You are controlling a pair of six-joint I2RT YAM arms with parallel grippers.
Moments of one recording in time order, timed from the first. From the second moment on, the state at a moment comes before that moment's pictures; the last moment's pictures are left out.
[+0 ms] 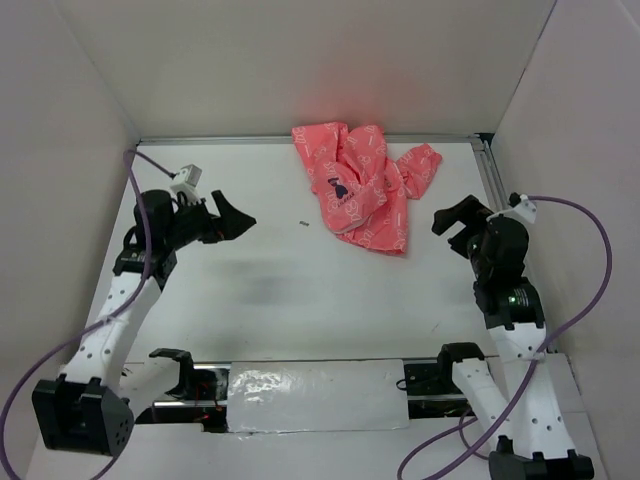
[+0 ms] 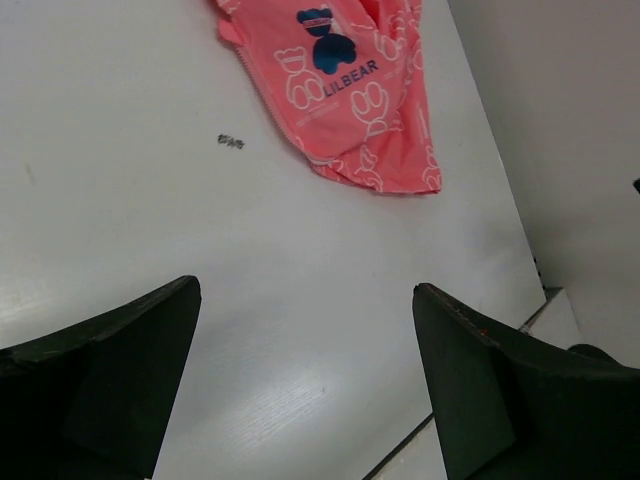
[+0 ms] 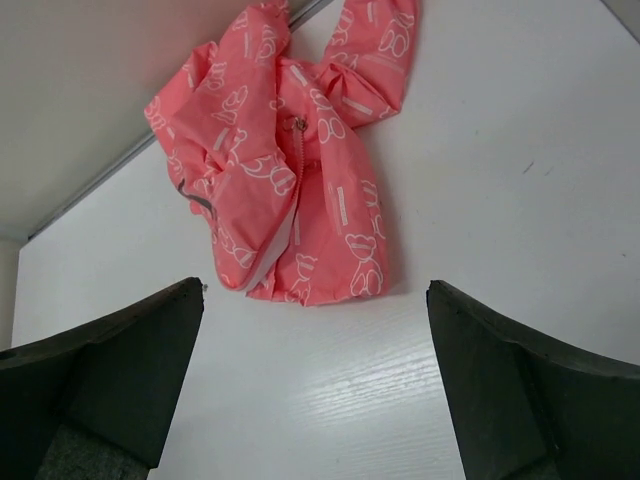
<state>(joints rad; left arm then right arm) -0.07 0.95 0.80 -0.23 0.50 -0.48 0.03 0.65 0.82 -0.49 0.13 0.62</state>
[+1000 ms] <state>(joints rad) -0.51 2.52 2.31 -0.39 0.61 -0.23 0.05 1.86 1.30 -0.41 -0.02 0.58</state>
